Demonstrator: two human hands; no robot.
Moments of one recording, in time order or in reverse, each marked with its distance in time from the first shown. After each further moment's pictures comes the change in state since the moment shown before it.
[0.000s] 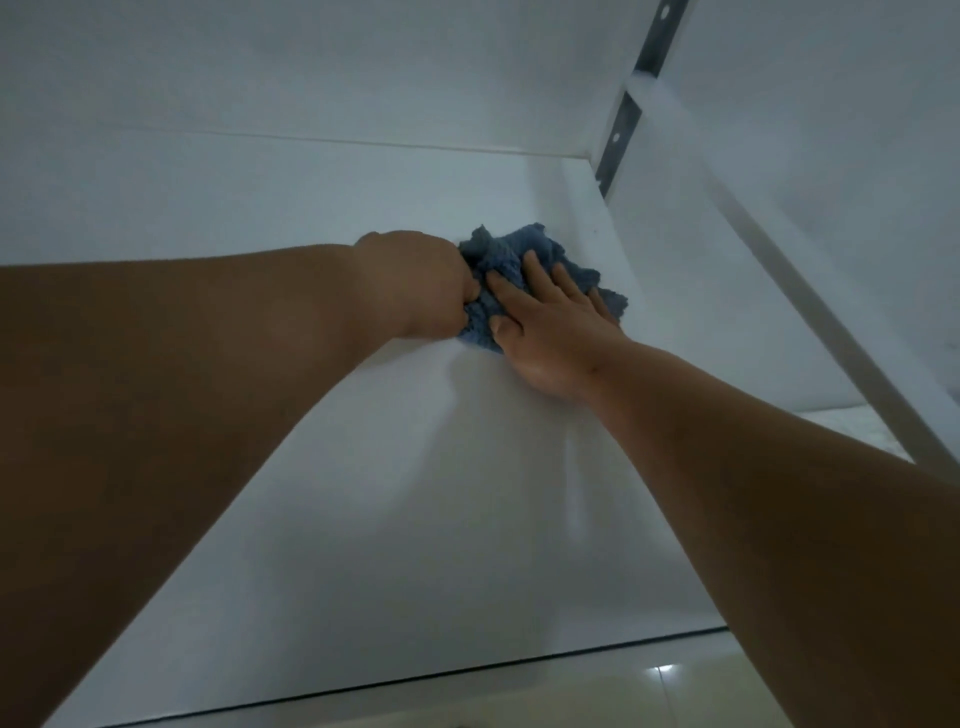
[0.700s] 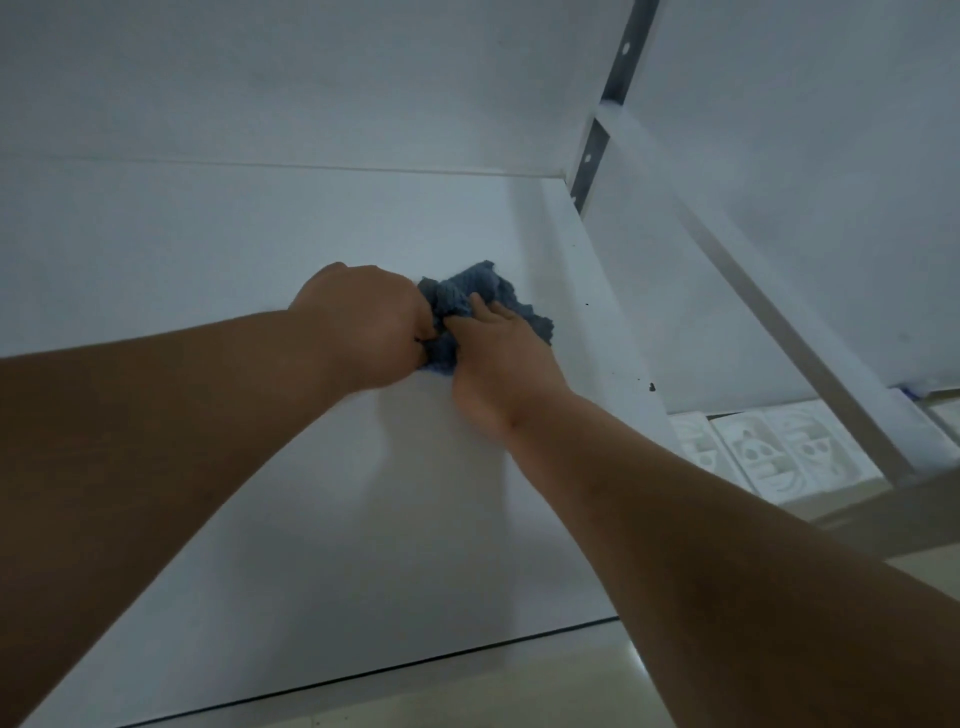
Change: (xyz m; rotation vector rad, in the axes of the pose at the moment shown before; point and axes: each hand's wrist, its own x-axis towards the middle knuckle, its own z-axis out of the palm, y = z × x) left_hand -0.040 -0.020 0.018 -0.054 0.212 -0.016; right_hand -0.027 -0.056 0.004 0.130 0.119 -0.029
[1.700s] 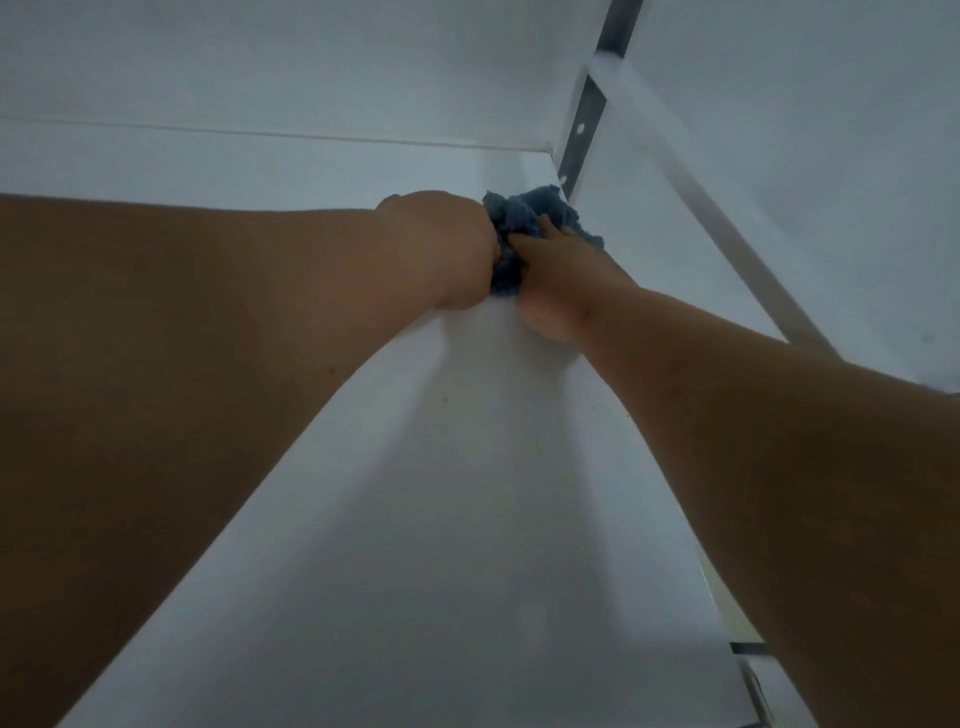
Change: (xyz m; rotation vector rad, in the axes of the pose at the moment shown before) left_hand 0.146 0.051 0.001 0.086 -0.128 -0.042; right_hand 0.103 0.104 -0.035 -0.181 -0.037 0.110
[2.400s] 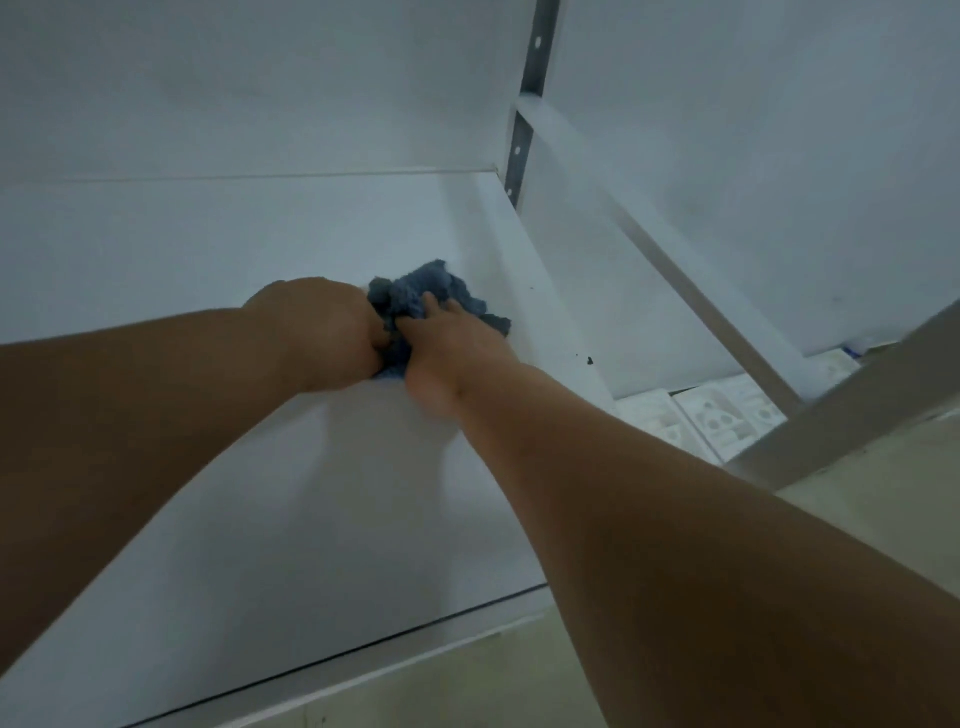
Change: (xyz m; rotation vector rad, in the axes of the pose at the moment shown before) left_hand -0.130 -0.041 0.023 0.021 -0.050 0.090; right_hand -0.112 -0.088 0.017 0.108 -0.084 -0.071
